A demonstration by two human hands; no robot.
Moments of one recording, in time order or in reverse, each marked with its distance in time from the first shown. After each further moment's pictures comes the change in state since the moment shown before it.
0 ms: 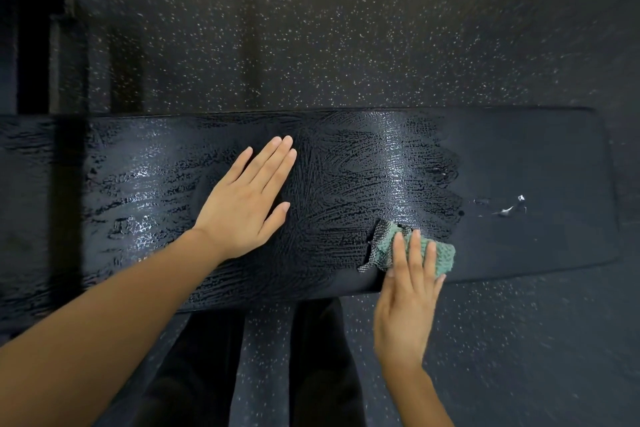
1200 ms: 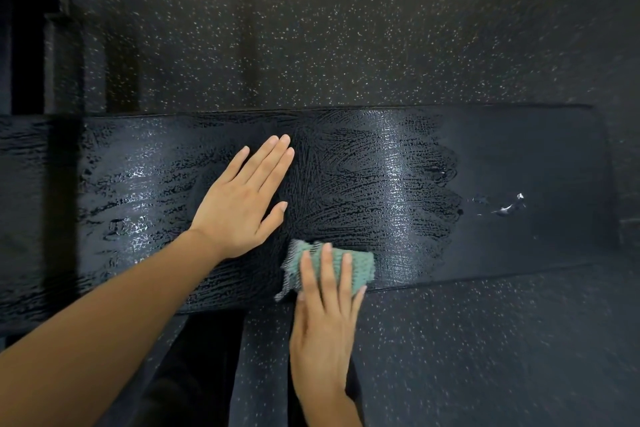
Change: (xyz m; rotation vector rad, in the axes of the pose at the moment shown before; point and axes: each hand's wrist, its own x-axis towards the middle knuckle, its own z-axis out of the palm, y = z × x) left_hand 0.000 0.000 0.000 -0.022 -0.016 -0.013; right_hand -0.055 -0.078 0.025 -0.011 -0.139 -0.178
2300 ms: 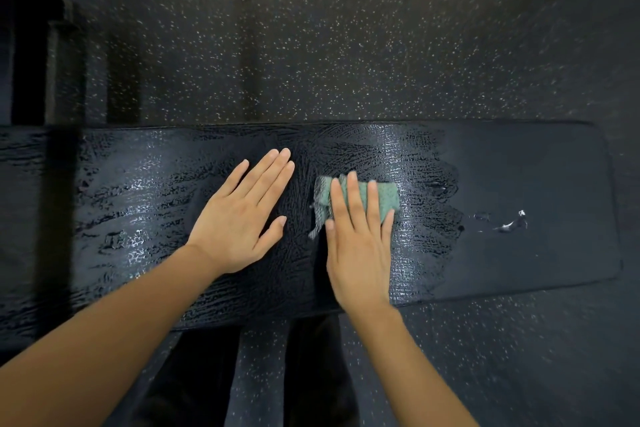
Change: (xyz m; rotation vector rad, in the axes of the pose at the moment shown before) left_hand 0.000 0.001 -0.002 0.001 0.003 -0.010; right_hand 0.118 0.027 -0.027 -0.179 -0.096 -0.126
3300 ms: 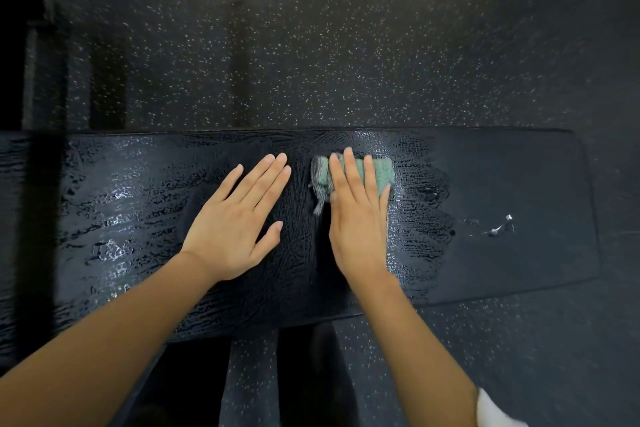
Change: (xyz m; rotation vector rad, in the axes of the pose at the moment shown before) left_hand 0.003 -0.001 0.002 0.001 -0.012 -0.012; right_hand 0.046 0.002 -0.008 0.103 0.040 -0.003
